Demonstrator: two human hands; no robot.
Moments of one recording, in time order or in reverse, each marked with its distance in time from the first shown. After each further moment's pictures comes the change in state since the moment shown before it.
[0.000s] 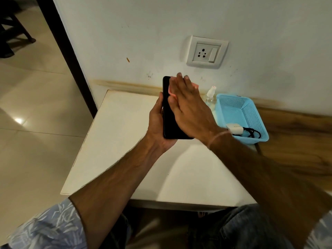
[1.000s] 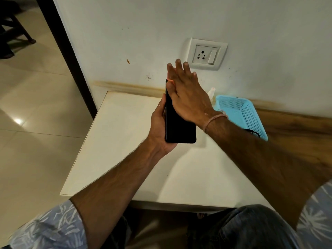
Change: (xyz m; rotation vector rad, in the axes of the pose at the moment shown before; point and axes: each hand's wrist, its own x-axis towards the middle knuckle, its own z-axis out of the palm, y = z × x) left_hand -0.002 -0.004 0.005 0.033 0.053 0.024; right_hand 0.038 0.004 -0.010 -0.084 0.014 -0.010
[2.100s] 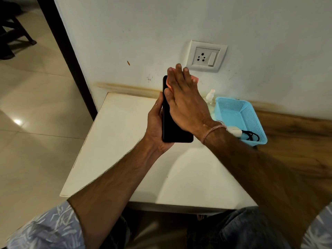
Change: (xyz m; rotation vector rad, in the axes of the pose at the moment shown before) left_hand 0.000 0.009 0.000 -0.019 -0.031 0.001; right_hand -0.018 -0.016 -0.001 0.028 0.071 0.005
